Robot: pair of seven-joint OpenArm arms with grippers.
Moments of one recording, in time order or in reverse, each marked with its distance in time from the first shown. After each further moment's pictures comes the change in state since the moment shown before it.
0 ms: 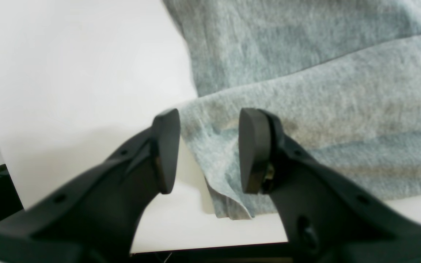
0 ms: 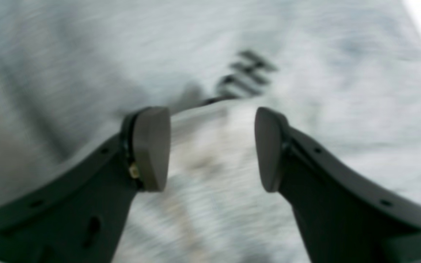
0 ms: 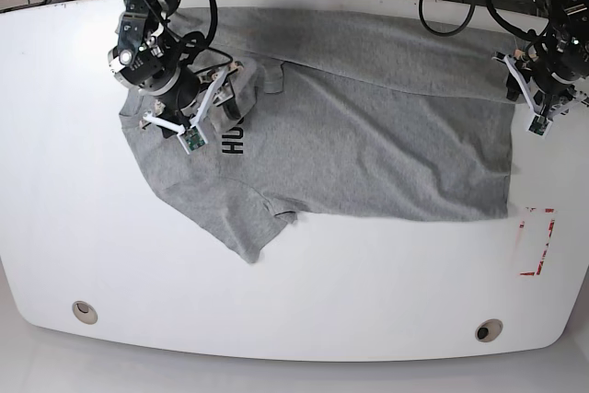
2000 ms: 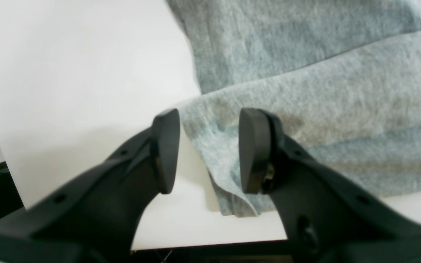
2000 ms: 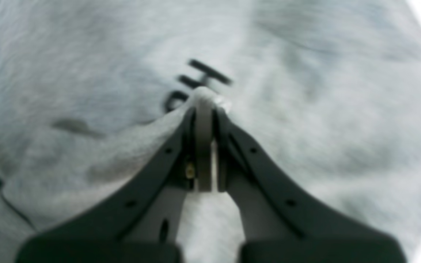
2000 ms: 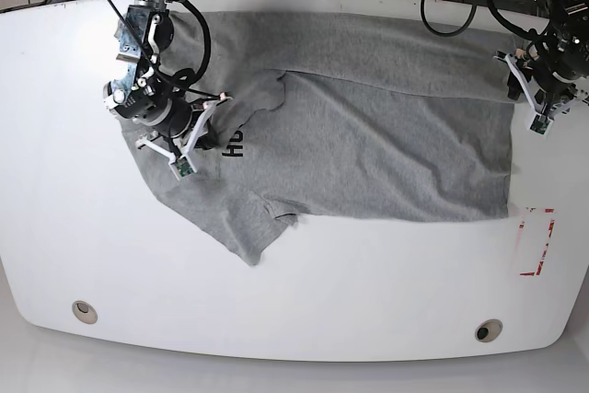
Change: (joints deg) left arm 0.6 -0.2 -0.2 0.0 0.0 0.0 0.0; right arm 10.1 1.6 3.7 -13.9 0.1 0.2 -0.4
